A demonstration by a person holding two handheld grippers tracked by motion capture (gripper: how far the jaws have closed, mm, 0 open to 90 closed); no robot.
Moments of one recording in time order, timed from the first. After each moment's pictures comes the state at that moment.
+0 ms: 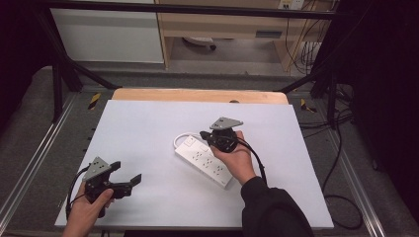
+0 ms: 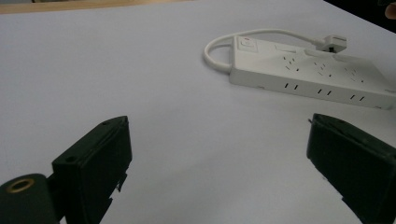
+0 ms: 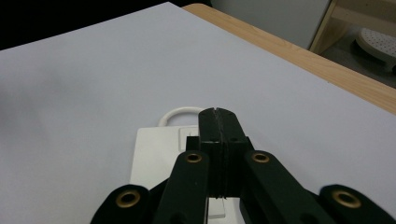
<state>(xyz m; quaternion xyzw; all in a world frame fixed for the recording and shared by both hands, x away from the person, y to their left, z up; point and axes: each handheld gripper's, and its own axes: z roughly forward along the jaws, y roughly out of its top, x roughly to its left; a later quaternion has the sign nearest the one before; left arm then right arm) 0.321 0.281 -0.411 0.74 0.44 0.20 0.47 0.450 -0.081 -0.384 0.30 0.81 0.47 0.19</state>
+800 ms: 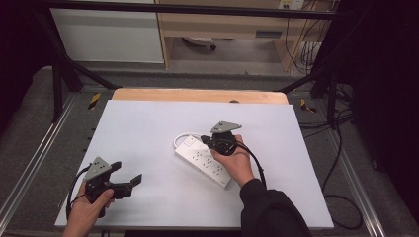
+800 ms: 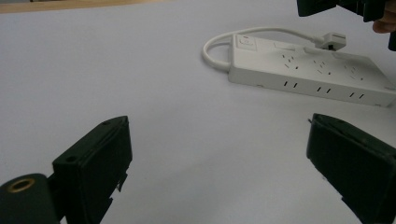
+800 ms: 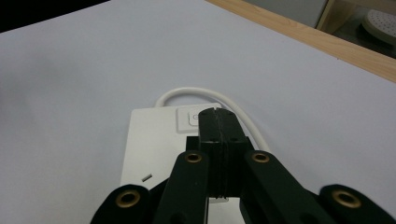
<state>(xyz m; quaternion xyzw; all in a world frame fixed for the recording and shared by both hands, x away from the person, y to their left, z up) 0.321 0.281 -0.412 0.74 0.44 0.20 0.47 0.453 -0.082 -0.405 0.32 0.81 0.46 0.17</state>
